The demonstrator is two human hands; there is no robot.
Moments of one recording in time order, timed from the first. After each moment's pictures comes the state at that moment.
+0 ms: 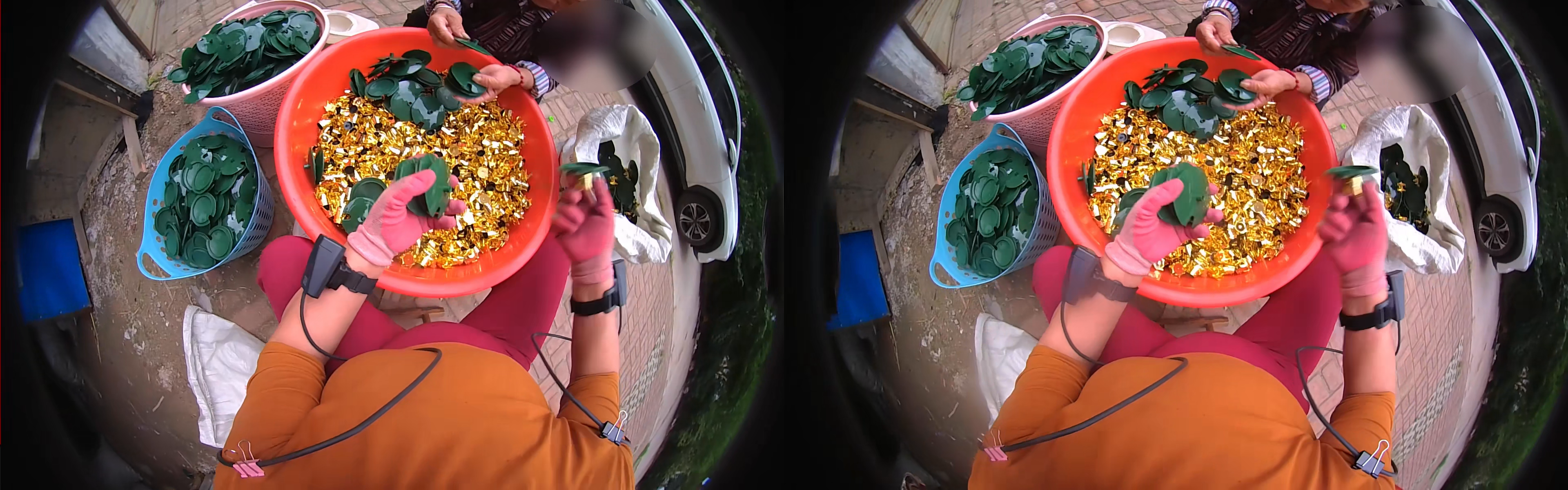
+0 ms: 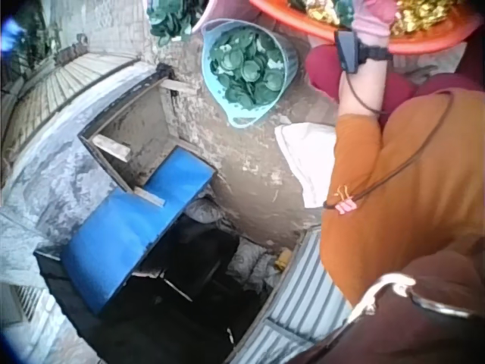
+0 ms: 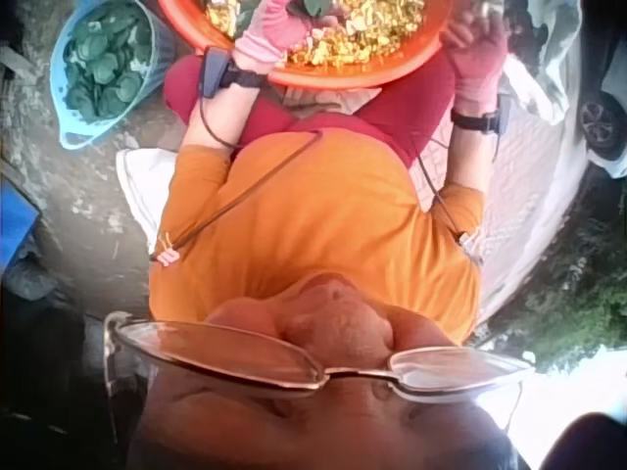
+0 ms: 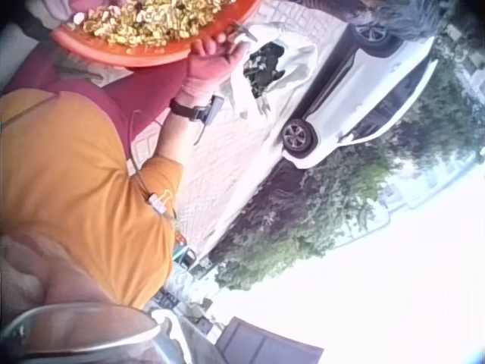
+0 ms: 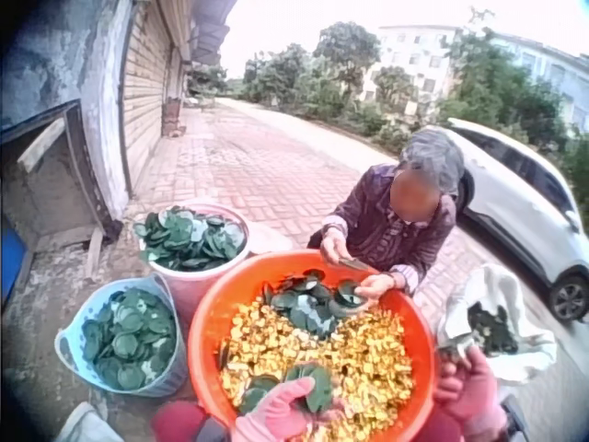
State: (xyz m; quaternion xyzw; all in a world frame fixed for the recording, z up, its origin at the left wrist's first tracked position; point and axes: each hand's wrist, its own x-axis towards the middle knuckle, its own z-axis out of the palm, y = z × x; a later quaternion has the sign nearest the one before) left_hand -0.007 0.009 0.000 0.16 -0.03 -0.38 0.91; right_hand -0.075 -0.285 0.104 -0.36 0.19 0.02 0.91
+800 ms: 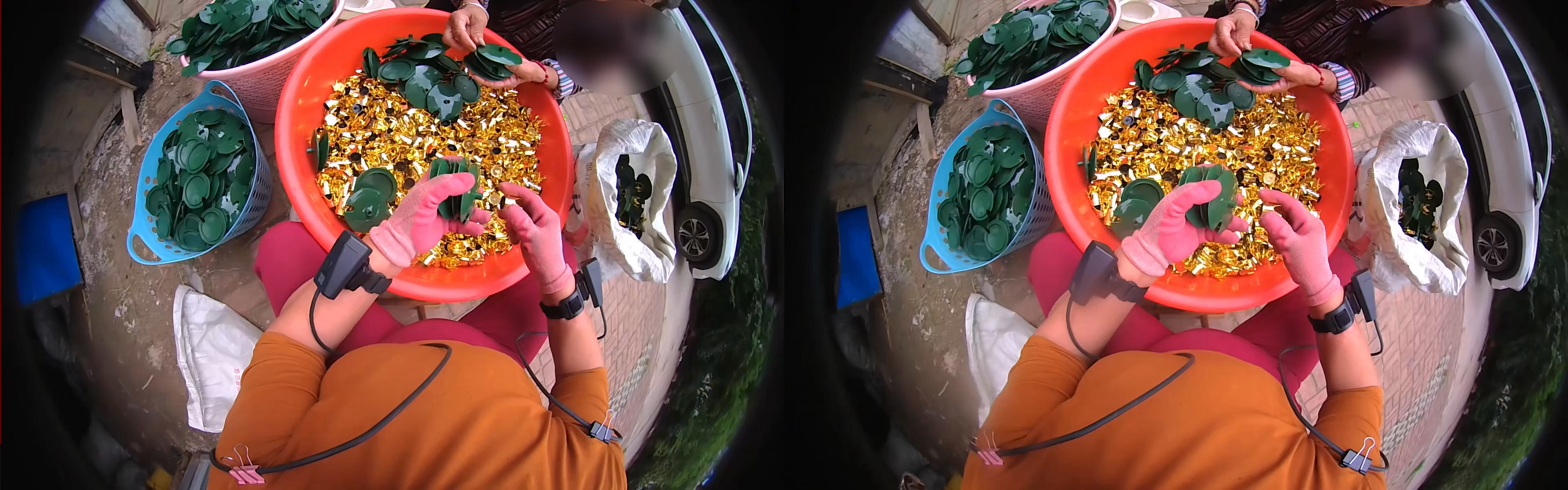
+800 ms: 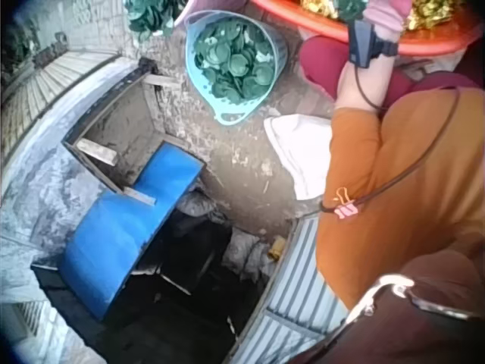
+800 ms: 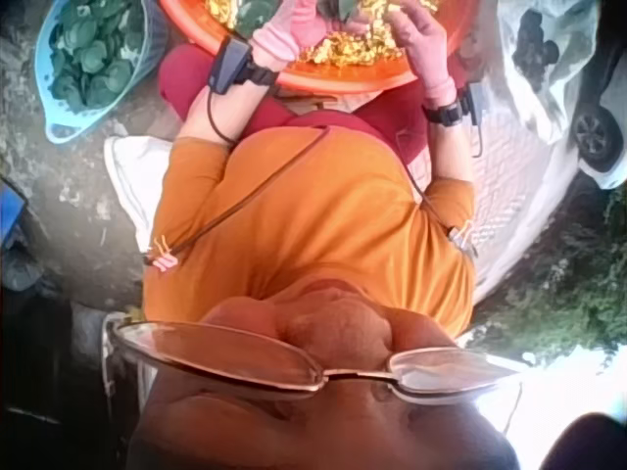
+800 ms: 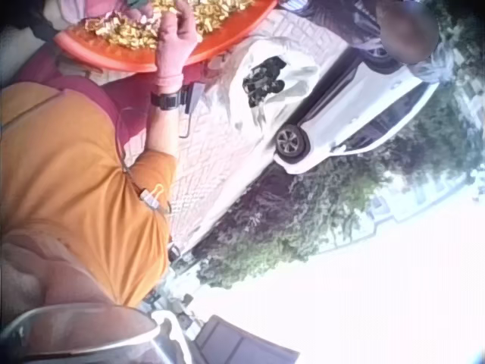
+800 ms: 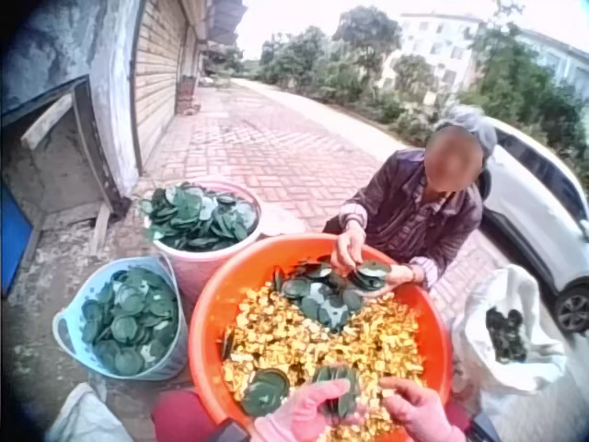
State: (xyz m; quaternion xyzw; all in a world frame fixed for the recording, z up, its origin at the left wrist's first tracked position) left_hand -0.004 -0.013 -0.006 0.17 0.04 -0.40 0.90; right_hand -0.064 -0.220 0.048 -0.71 0.13 0.11 0.68
